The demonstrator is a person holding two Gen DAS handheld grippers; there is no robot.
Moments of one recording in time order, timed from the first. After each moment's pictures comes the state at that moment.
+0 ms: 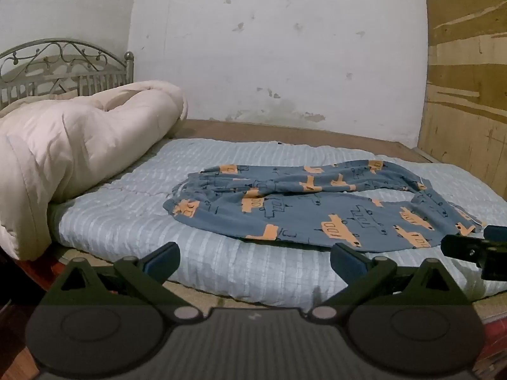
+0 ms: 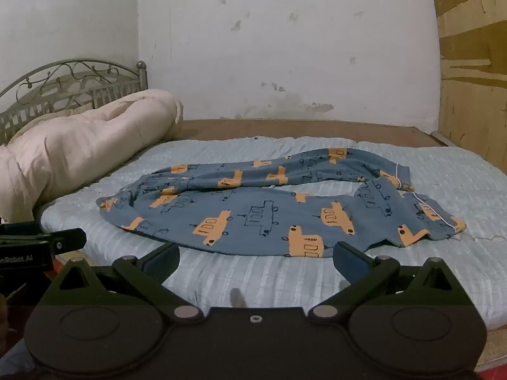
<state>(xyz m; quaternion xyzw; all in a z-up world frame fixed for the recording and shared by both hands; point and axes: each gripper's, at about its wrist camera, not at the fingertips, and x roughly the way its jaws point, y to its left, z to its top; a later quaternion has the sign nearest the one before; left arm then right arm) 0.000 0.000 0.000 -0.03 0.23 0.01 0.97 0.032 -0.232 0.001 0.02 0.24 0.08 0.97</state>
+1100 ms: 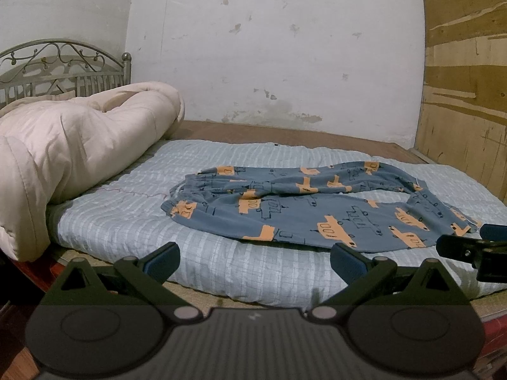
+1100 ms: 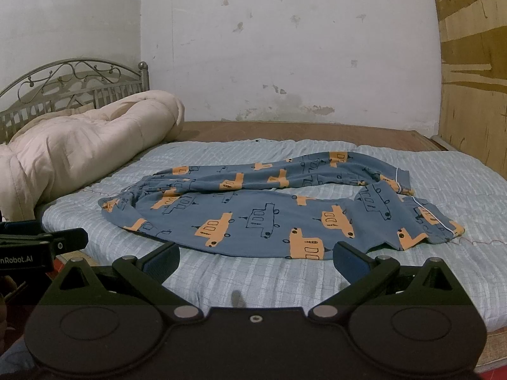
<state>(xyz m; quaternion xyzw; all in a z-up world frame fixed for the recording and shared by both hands) -0.002 0.000 0.003 -0.03 0.23 0.00 0.97 0.029 -0.231 0.003 0.02 0.24 0.09 0.97</state>
